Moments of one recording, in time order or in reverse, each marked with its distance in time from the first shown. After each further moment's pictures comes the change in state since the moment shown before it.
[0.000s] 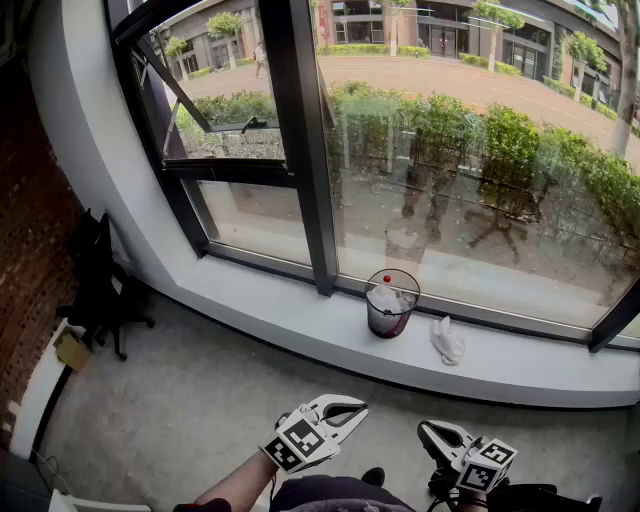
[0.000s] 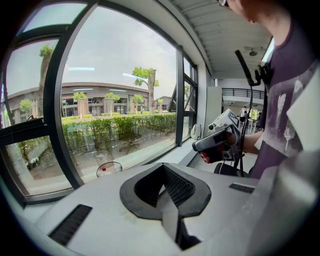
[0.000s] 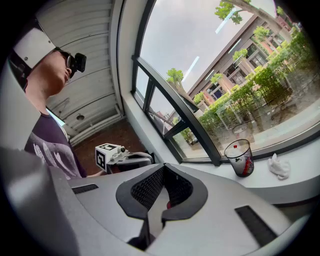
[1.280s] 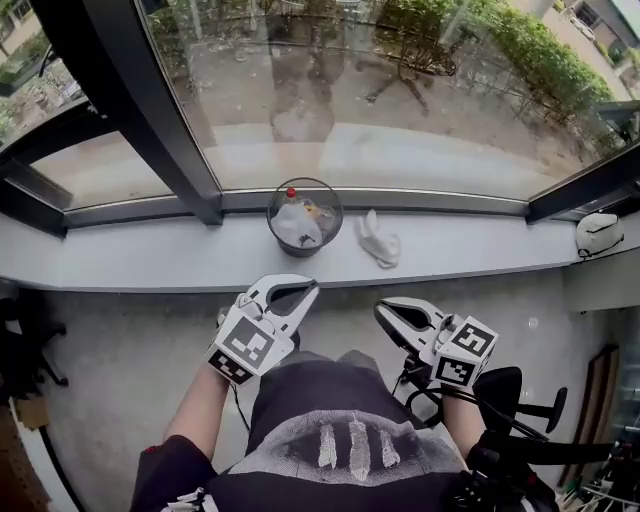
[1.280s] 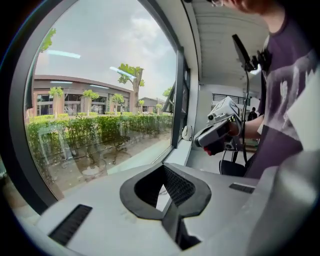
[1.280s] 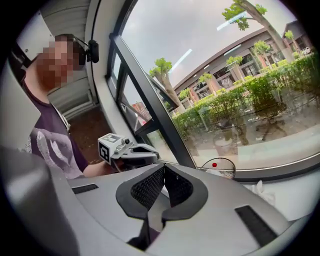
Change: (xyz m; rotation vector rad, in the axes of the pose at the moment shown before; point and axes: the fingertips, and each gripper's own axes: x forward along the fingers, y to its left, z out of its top) left arm 0.168 0.224 0.052 0.081 -0.050 -0.257; right arm 0.141 -0.165 0.127 -0.097 0.089 -0.256
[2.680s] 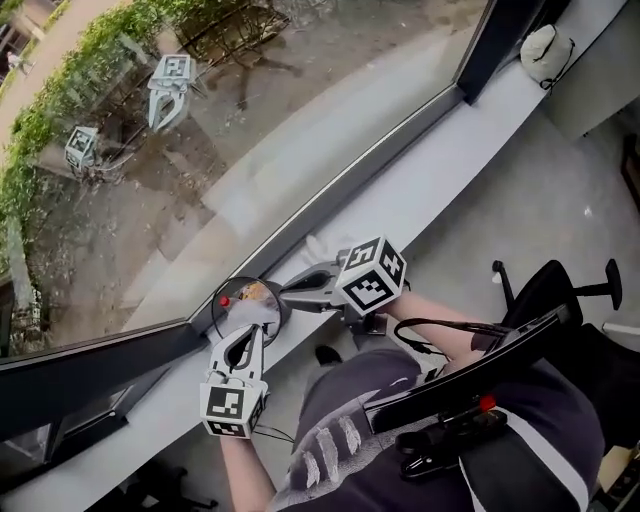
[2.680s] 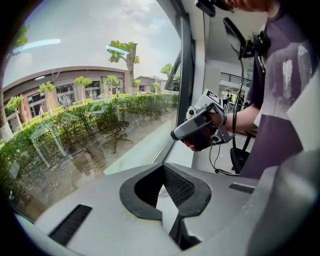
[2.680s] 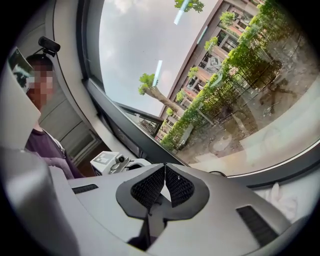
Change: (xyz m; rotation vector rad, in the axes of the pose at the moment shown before) left arm 0.169 0.082 0.040 0.044 0.268 -0.004; right arm 0.046 -0.203 0.082 0.351 -0.079 0.220
